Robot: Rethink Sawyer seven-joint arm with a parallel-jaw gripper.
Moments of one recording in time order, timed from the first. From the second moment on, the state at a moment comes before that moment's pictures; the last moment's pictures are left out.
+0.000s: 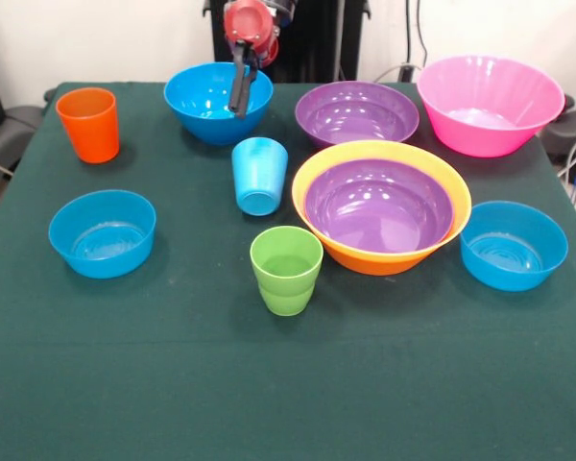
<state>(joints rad) -0.09 -0.45 -0.43 2.02 -0.38 -0.77 0.57</state>
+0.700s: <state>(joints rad) -0.08 -0.39 -0.43 2.02 -0.34 -0.78 0.57</state>
